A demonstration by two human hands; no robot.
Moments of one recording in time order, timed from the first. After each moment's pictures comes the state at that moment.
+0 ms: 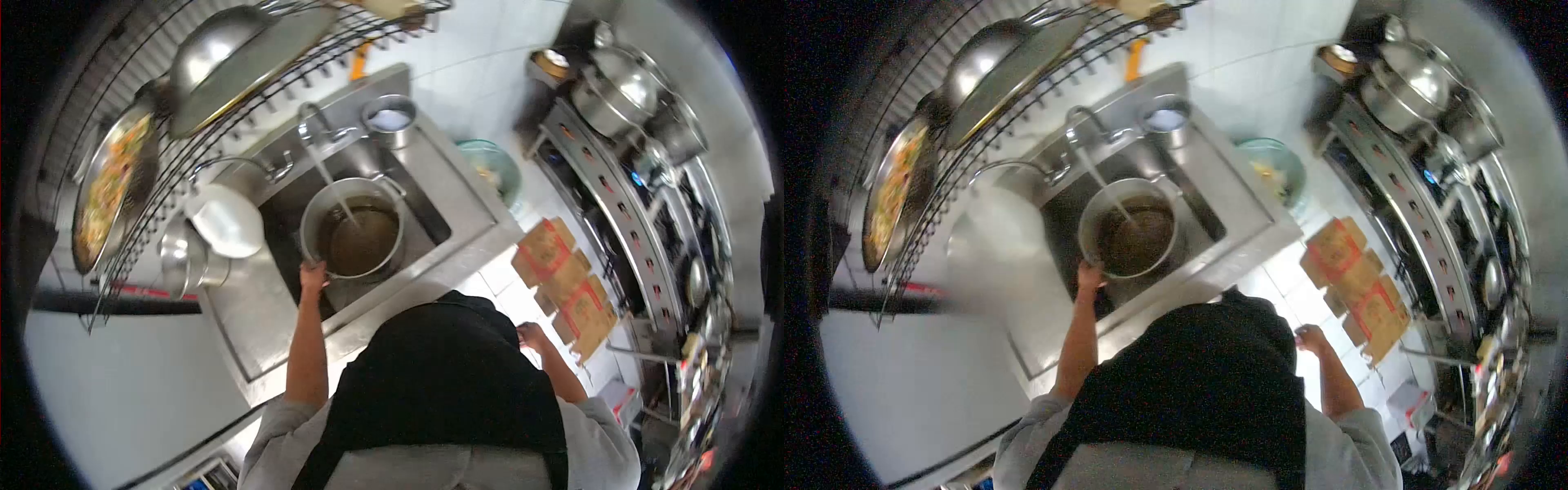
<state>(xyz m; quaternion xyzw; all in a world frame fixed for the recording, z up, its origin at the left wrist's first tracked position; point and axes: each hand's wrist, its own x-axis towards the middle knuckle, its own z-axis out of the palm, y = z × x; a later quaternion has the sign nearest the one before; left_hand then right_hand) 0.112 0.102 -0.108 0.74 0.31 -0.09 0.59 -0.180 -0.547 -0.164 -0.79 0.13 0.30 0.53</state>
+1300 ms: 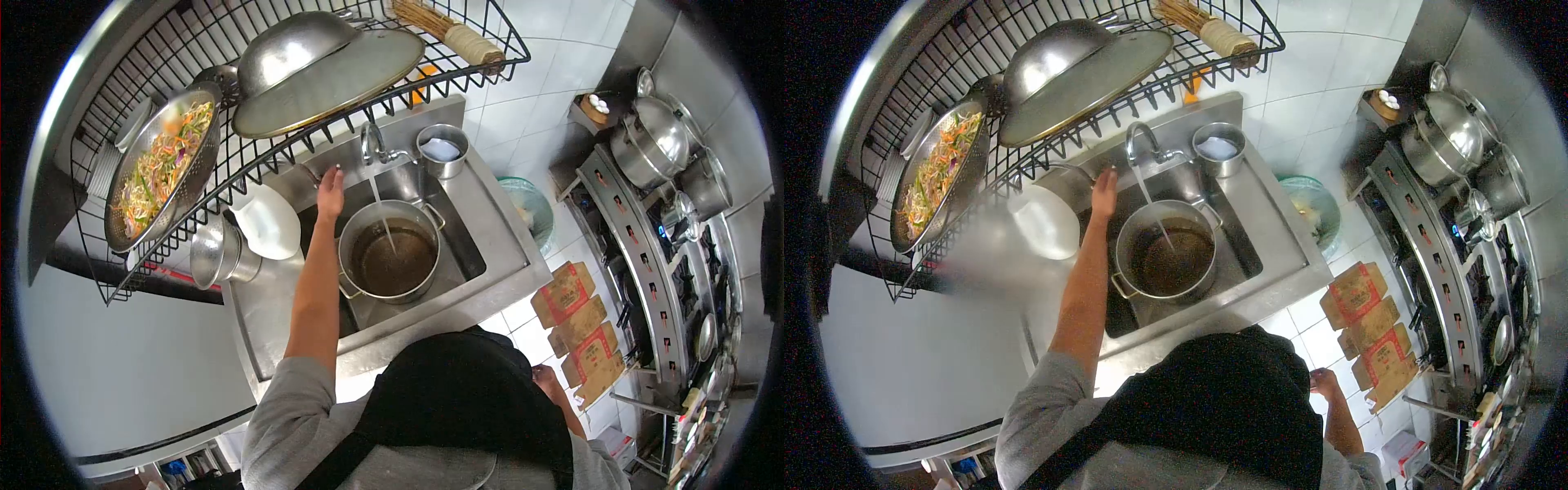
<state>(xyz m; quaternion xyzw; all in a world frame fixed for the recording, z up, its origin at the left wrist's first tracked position) 0.316 0.083 0.048 0.79 0.05 0.15 0.59 -0.172 -0.519 -0.097 -0.82 0.13 0.28 0.49</state>
